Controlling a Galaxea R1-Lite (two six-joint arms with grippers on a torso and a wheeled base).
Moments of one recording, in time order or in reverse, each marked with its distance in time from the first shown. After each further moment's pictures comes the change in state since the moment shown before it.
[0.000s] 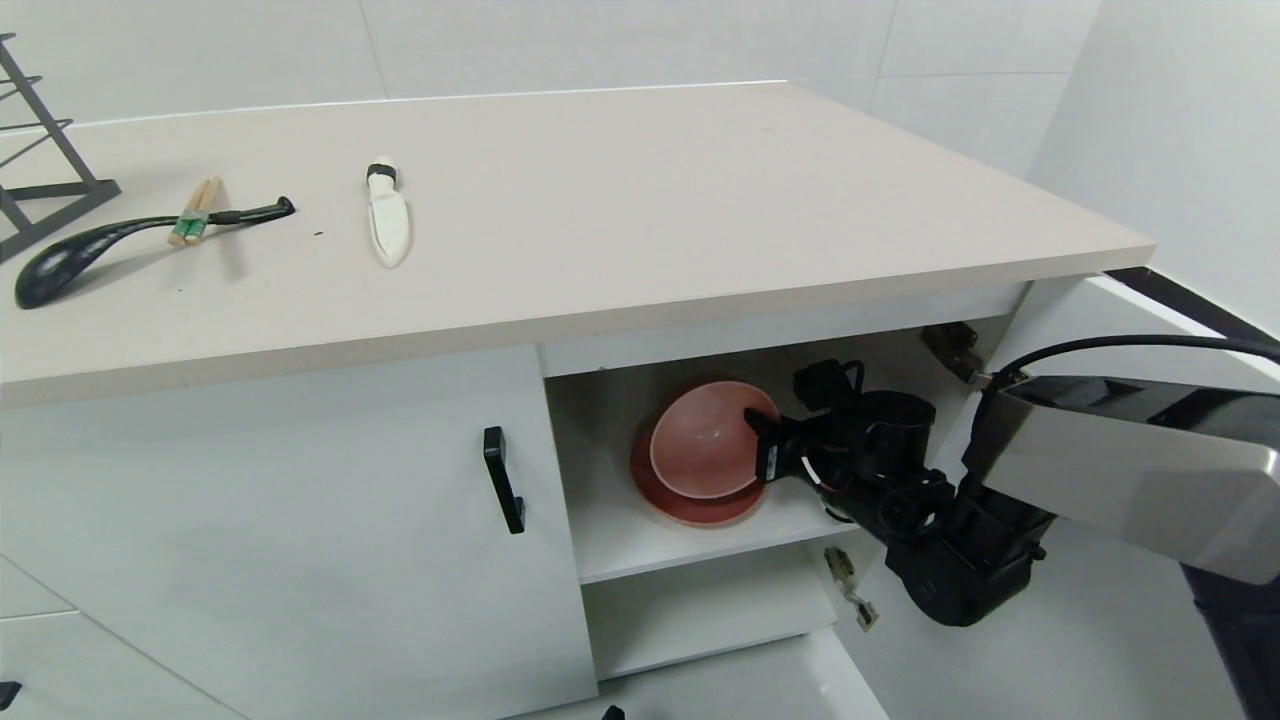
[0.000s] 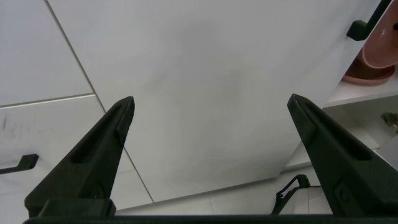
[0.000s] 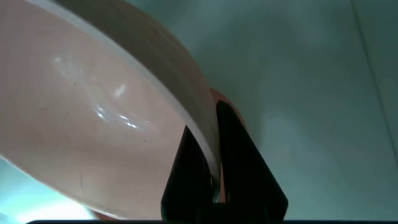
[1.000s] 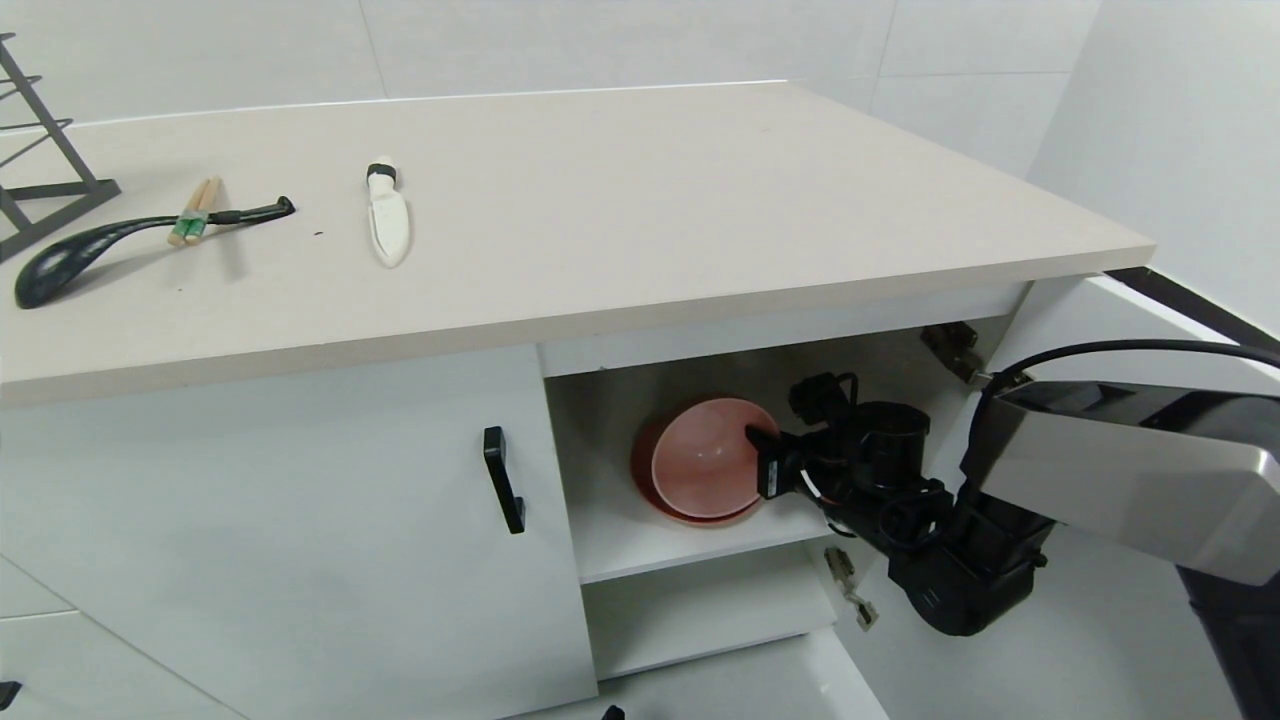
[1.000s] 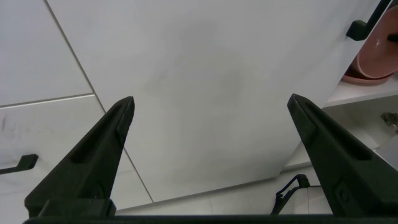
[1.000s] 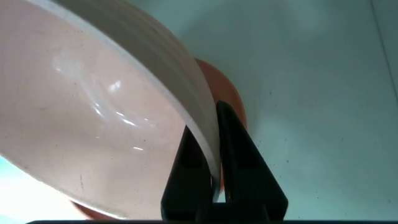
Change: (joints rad) left arm 0.000 0.000 0.000 0.000 0.000 0.000; right arm 0.004 0.003 0.034 0.028 -0.009 -0.008
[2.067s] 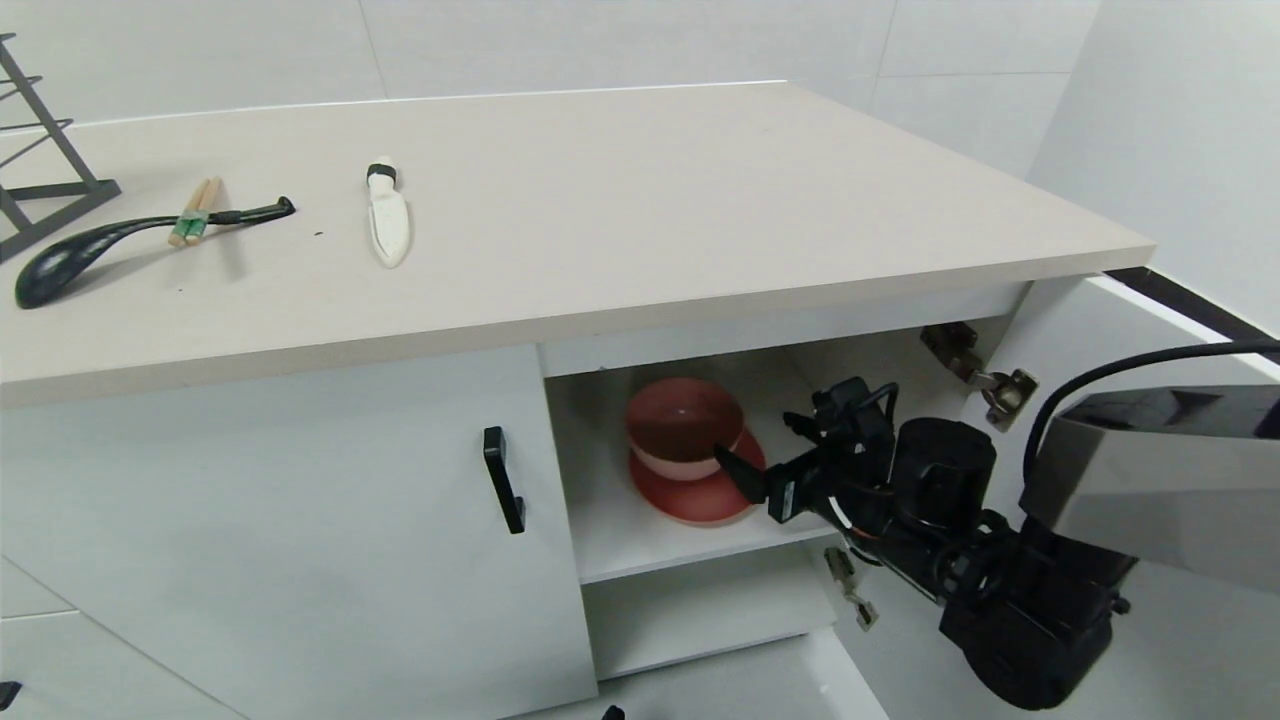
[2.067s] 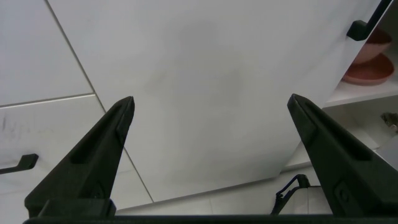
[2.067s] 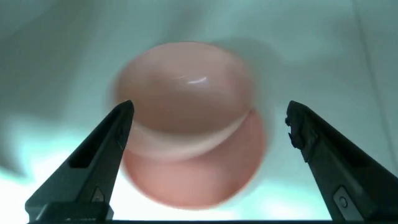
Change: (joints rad) left arm 0.001 0.000 0.000 0.000 0.000 0.000; right arm 0.085 -0.165 0.270 -0.202 0.005 -0.026
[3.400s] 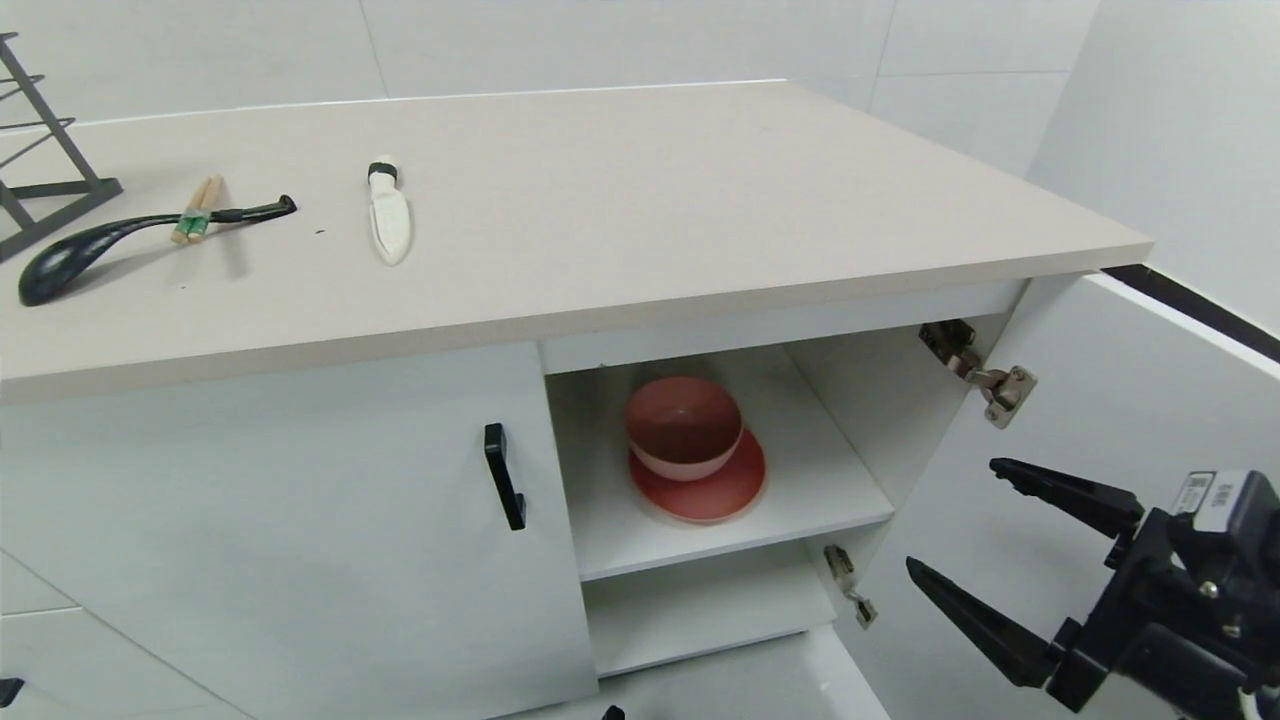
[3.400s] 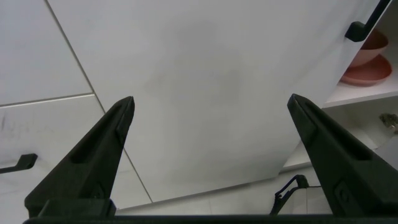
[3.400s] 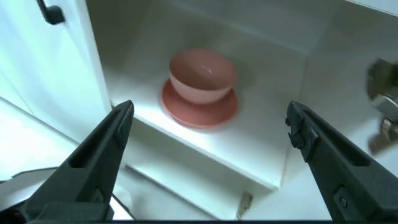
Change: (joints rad) left arm 0.000 0.000 0.000 0.000 0.000 -0.009; right arm 0.040 -0.861 0.557 0.272 -0.008 -0.263
